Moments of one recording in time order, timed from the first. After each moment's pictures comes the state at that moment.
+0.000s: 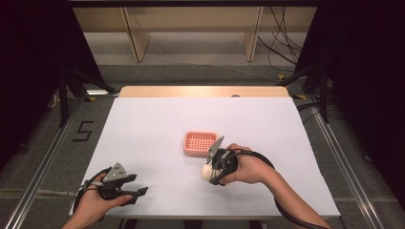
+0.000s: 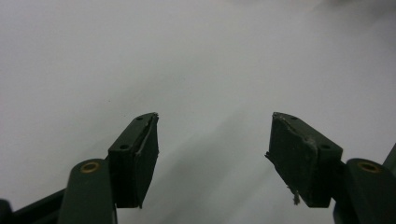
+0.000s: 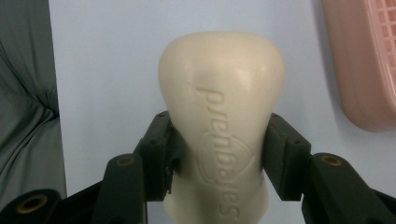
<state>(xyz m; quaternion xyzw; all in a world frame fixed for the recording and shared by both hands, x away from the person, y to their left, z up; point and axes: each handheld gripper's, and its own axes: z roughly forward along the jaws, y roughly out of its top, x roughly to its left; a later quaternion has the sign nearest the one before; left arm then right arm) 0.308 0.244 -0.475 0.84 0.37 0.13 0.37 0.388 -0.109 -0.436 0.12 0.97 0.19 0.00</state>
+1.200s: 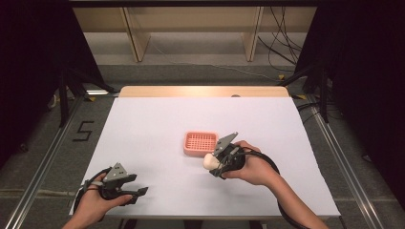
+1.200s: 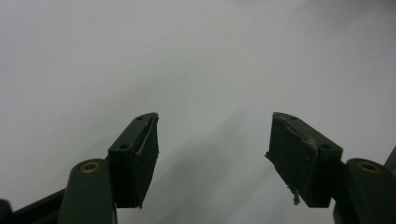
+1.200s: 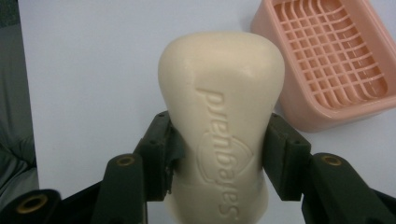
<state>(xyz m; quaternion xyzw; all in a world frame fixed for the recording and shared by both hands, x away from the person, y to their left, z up) 0.309 0.244 -0.476 0.84 0.38 0.13 0.37 0.390 -0.127 -0.427 0.16 0.94 0.28 0.06</state>
